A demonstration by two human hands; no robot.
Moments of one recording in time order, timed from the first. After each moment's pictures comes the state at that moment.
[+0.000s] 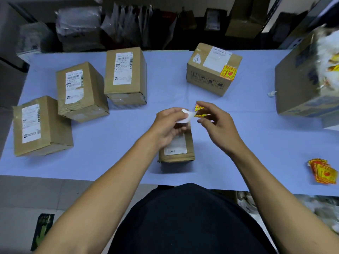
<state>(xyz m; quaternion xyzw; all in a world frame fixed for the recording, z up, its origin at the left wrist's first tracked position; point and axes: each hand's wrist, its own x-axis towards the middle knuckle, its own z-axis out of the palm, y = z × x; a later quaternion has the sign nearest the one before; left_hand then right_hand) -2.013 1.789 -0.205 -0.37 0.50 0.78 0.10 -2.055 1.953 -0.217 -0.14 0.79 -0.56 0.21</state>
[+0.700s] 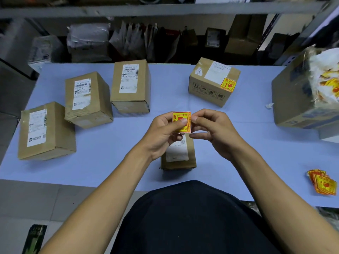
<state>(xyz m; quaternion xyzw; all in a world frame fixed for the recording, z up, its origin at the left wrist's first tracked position) -1.980 1.772 -0.177 -0.21 0.52 0.82 0.08 -2.053 1.931 -0.160 -0.06 0.64 -0.67 0.37</state>
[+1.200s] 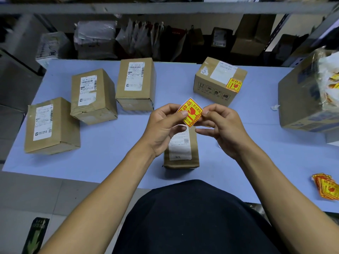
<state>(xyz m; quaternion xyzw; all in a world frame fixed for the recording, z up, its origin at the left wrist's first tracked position) -1.979 1.769 -0.162 -0.24 0.51 0.83 0.00 -2.057 1.932 -0.158 -0.04 0.61 -0.71 0.35</state>
